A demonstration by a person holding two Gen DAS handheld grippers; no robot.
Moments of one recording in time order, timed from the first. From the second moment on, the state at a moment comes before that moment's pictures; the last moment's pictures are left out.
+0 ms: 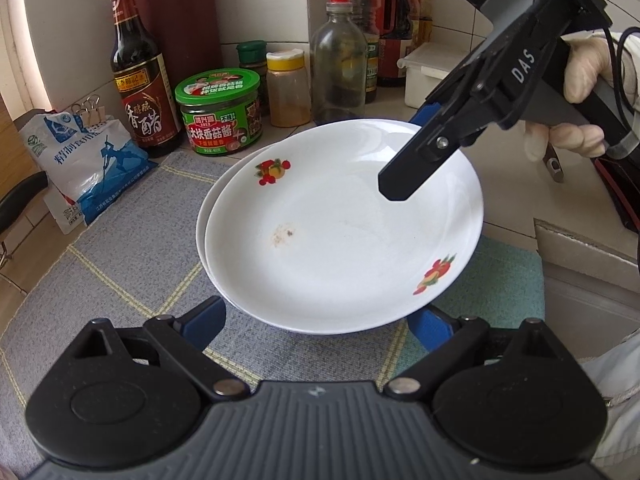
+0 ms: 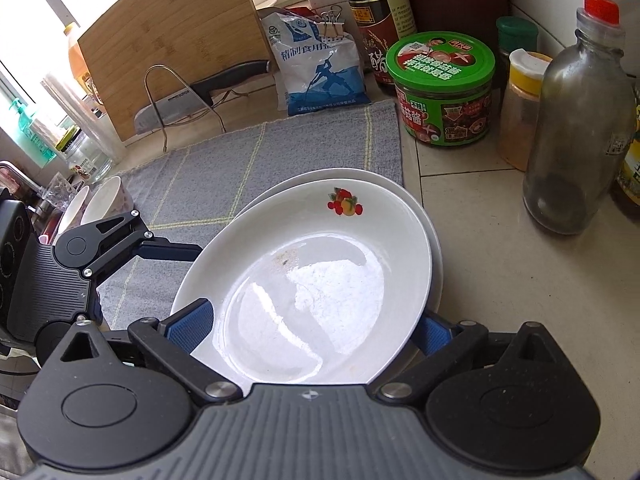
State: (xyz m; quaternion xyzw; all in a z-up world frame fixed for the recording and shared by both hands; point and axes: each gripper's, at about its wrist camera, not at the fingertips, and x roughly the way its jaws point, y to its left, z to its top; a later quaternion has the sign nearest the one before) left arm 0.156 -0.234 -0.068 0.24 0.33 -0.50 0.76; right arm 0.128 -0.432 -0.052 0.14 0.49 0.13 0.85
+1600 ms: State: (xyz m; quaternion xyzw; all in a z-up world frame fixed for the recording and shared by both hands) left arm 0.109 -0.126 -0.007 0.05 0.32 -0.27 0.91; right arm 0.109 -0.342 -0.030 -0.05 0.33 0.19 0.92
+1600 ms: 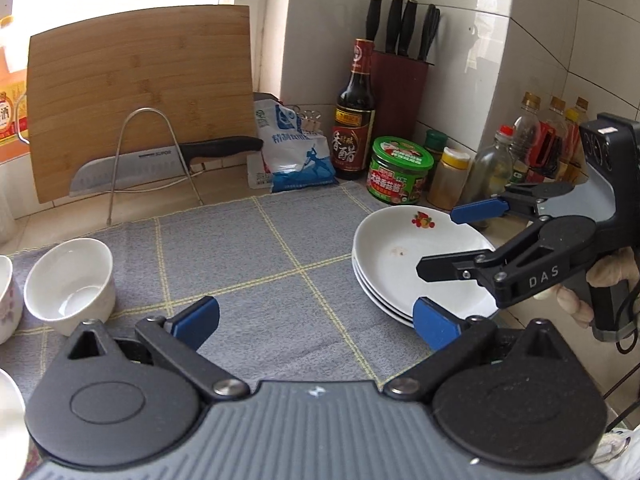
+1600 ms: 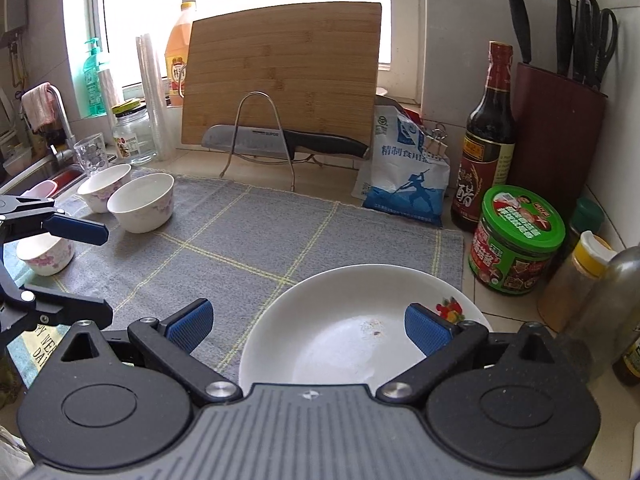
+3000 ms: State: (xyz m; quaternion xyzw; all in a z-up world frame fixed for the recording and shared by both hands) left arm 0.164 0.140 -0.041 0.14 0.41 -0.22 0.87; right arm 0.088 0.009 -0.088 -0.15 0.32 0.32 0.88
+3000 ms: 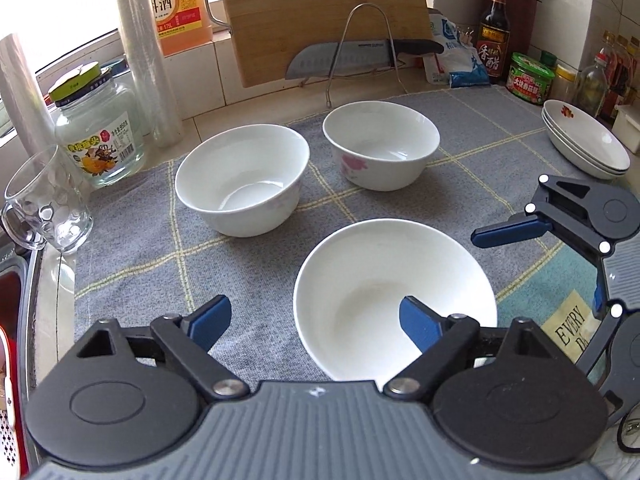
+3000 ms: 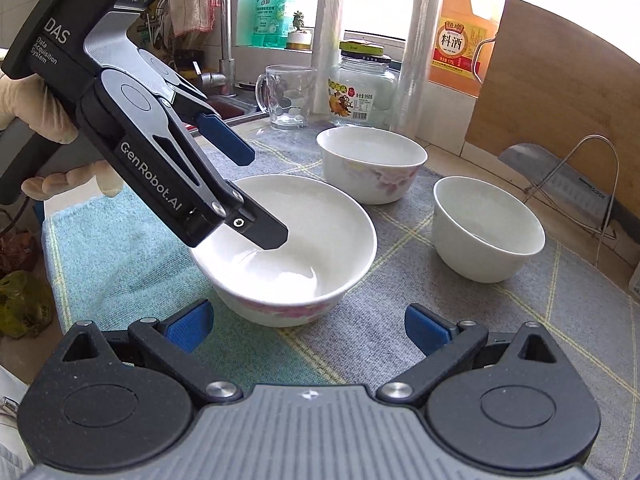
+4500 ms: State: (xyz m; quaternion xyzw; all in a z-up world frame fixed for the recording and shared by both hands) left arm 0.174 0.066 -0.040 0.13 0.42 -0.35 0.83; right arm 0.072 -0.037 -0.068 -0.16 0.34 0.28 0.89
